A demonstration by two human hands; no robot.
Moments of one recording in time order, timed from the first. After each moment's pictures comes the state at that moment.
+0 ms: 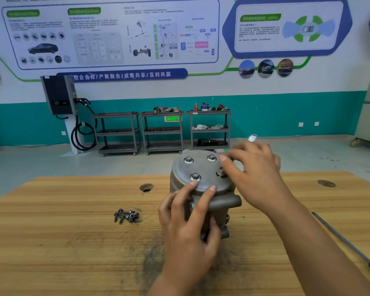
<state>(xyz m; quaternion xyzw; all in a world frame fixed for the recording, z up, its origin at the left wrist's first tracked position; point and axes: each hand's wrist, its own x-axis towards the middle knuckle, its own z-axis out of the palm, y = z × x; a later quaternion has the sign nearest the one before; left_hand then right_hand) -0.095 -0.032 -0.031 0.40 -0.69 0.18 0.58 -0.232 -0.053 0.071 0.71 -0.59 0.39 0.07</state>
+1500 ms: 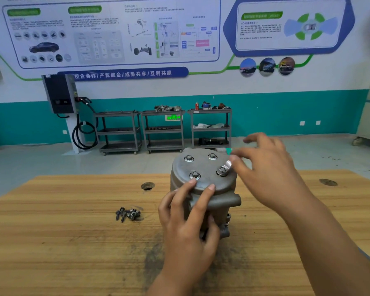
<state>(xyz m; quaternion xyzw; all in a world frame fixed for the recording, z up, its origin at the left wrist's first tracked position) -0.092 -0.031 -0.032 0.39 -0.69 0.17 0.59 -0.238 -0.035 0.085 0.70 -0.62 0.32 0.11</state>
